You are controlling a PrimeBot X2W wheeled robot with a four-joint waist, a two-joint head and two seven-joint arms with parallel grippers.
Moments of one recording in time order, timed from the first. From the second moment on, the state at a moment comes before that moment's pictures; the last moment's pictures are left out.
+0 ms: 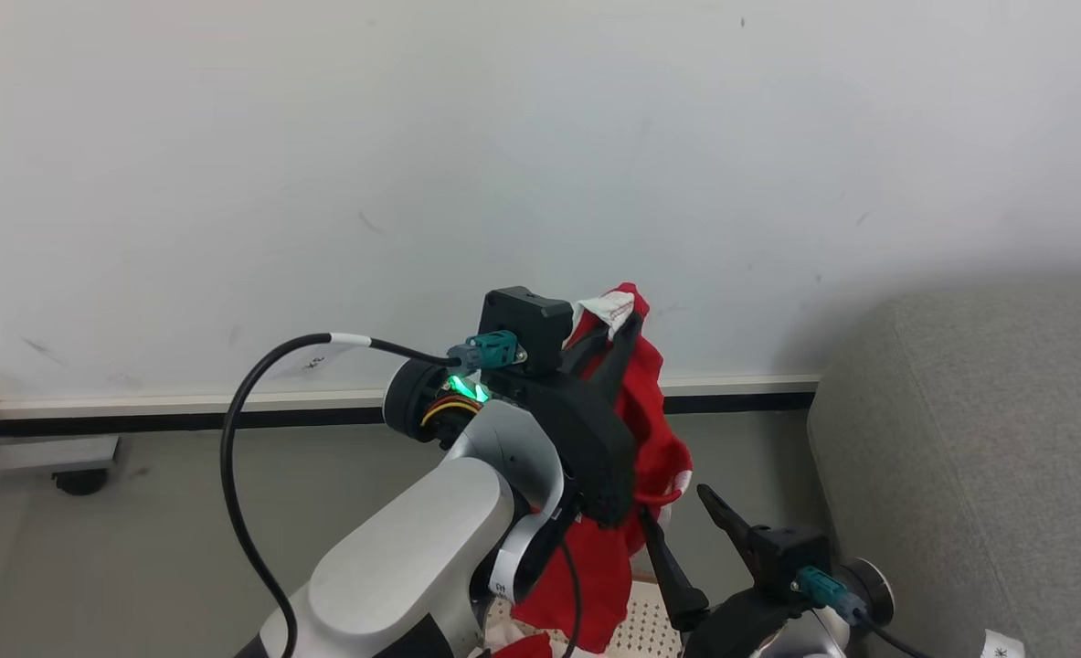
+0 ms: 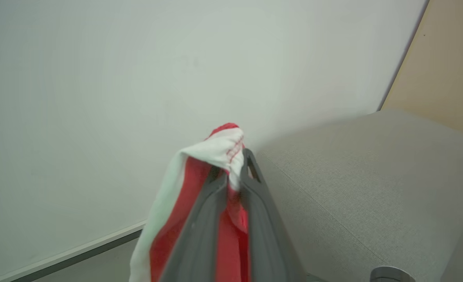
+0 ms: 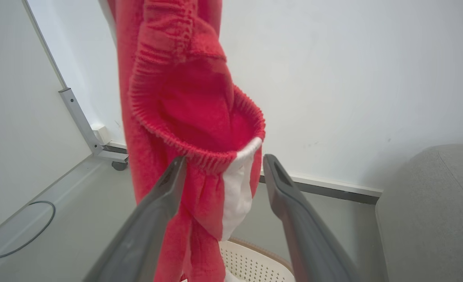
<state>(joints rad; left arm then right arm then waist) -0.83 0.07 -0.87 0.18 -0.70 0.33 0.16 -0.23 -0.05 0.42 0.41 0.11 0.13 -0.17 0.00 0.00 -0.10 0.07</state>
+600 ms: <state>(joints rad) -0.83 0.06 -0.88 0.13 -0.79 0.26 0.18 -0.34 -0.05 0.53 0.52 0.16 0.13 -0.18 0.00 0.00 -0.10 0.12</state>
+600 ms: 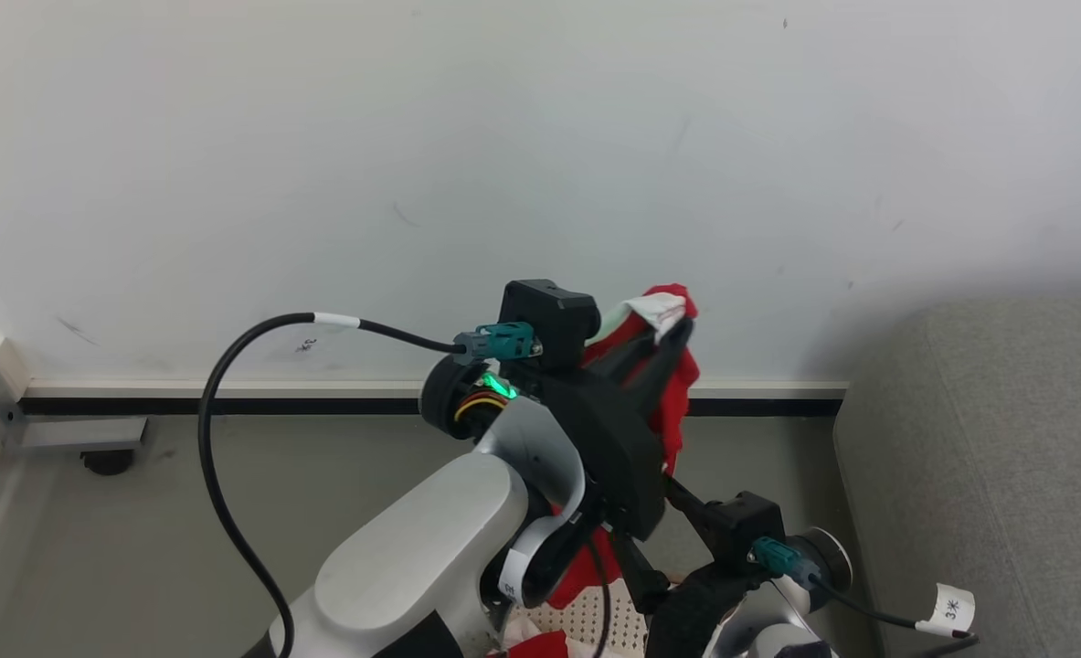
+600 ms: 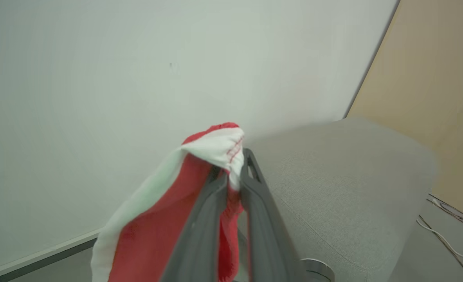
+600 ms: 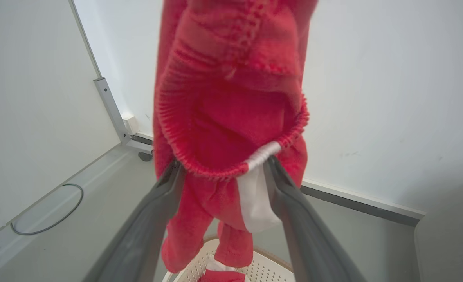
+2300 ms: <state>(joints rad) -0.54 0.27 -0.87 0.32 -0.76 0.06 -0.26 -0.35 -0.05 0.43 0.48 0.12 0.13 -0.20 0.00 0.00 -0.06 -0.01</state>
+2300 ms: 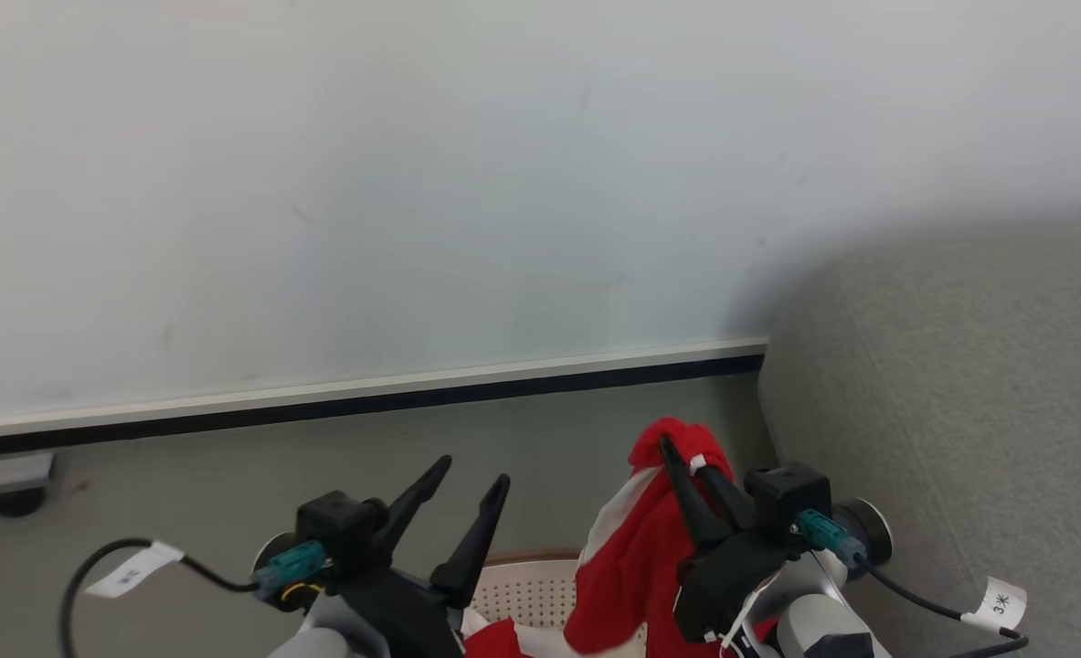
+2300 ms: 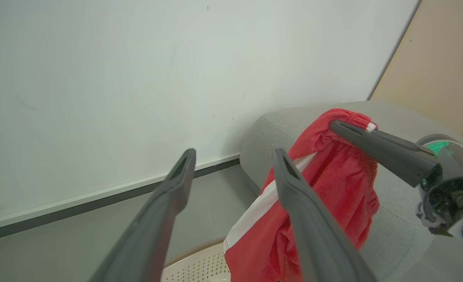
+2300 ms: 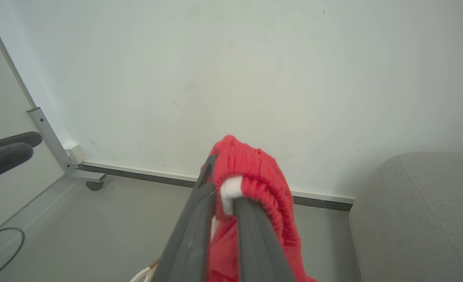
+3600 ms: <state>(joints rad) -0.27 0.43 -0.46 -0.22 -0.30 0.01 -0.22 -1.13 -0.33 0.40 0.39 0.24 0.13 -0.14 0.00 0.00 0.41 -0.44</state>
